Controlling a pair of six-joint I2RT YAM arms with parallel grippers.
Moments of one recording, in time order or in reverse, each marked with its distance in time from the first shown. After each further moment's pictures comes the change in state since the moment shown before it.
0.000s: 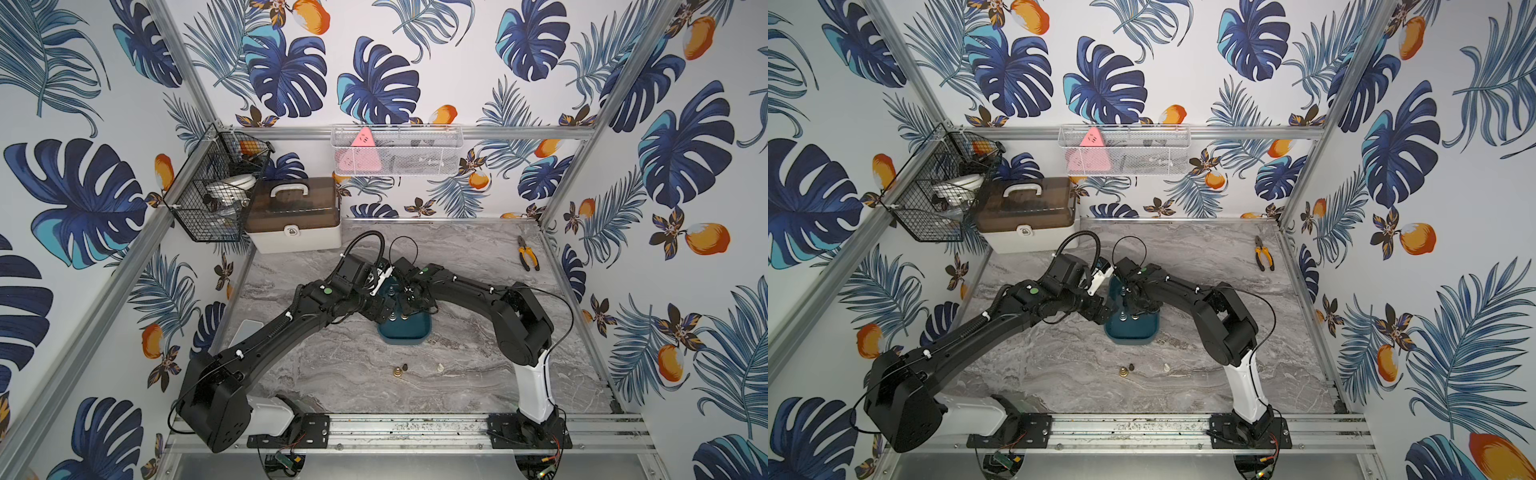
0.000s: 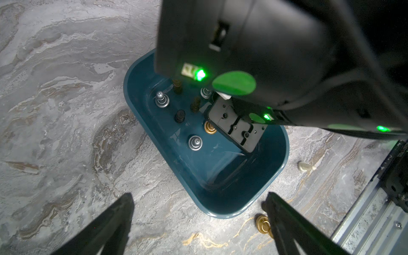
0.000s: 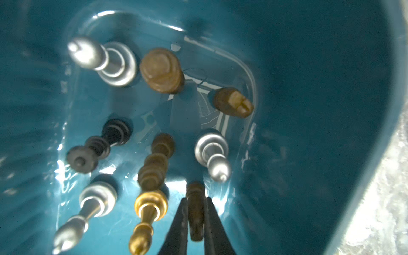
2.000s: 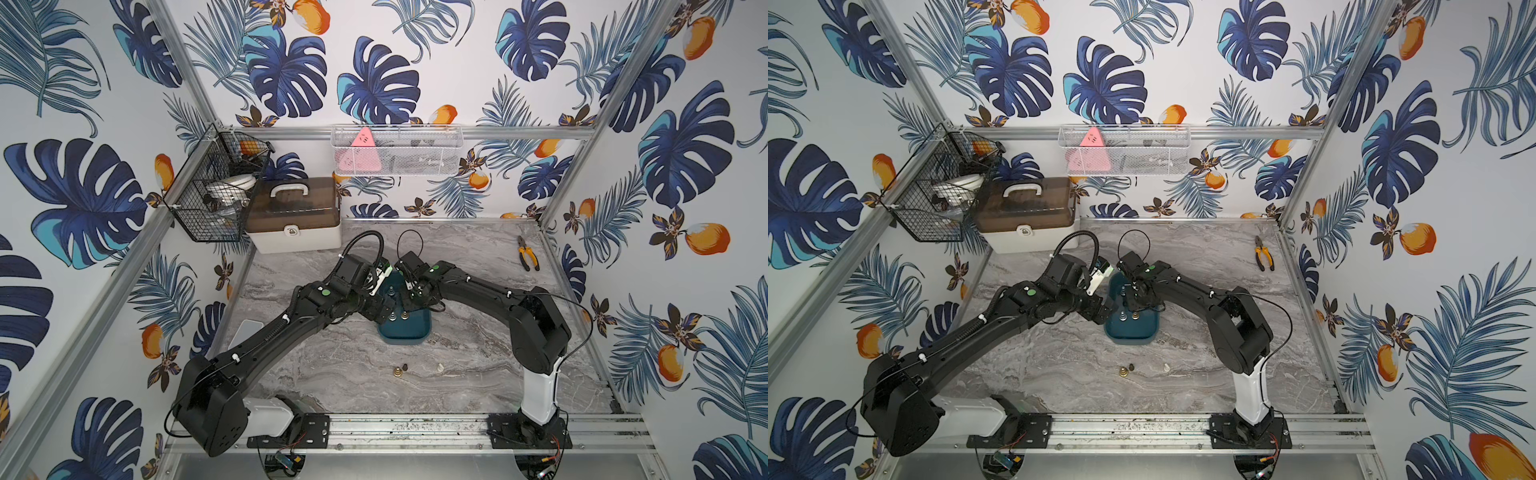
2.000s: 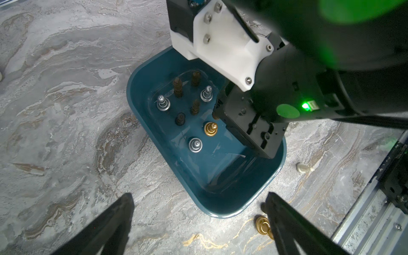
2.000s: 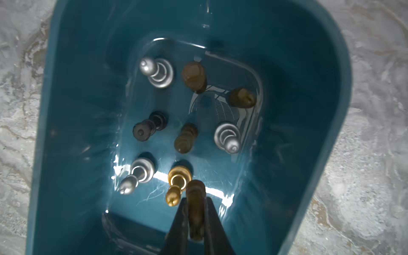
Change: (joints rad) left arm -0.004 -0.022 -0.004 0.007 -0.008 0.000; right arm -0.017 -0.113 -0.049 0.041 -0.102 0.016
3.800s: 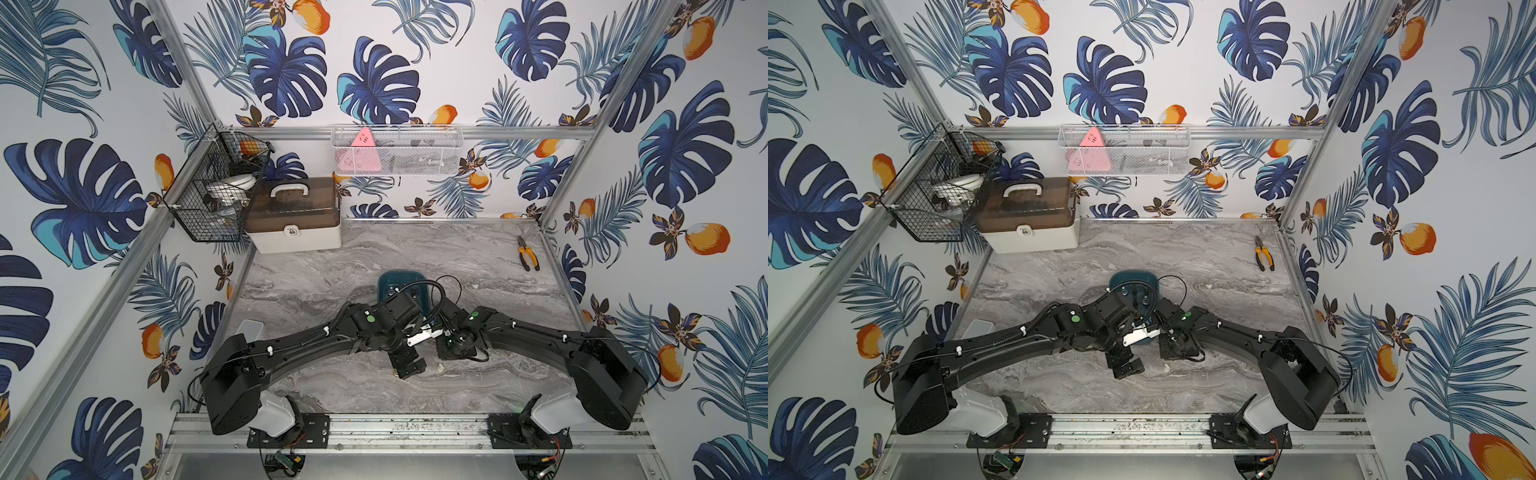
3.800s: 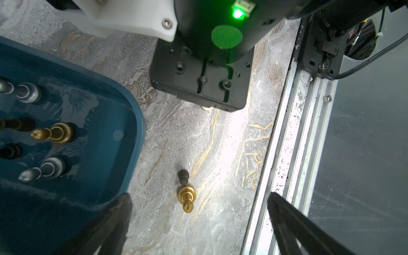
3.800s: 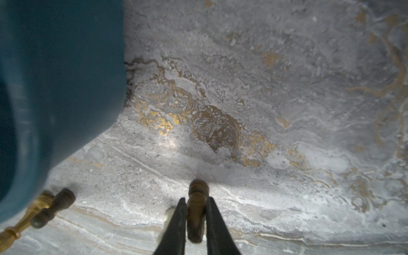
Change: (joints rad) left arm -0.391 0.135 0.014 -0.097 0.104 0.182; right arm 0.042 -0.459 -0.663 0.055 -0.062 0.236
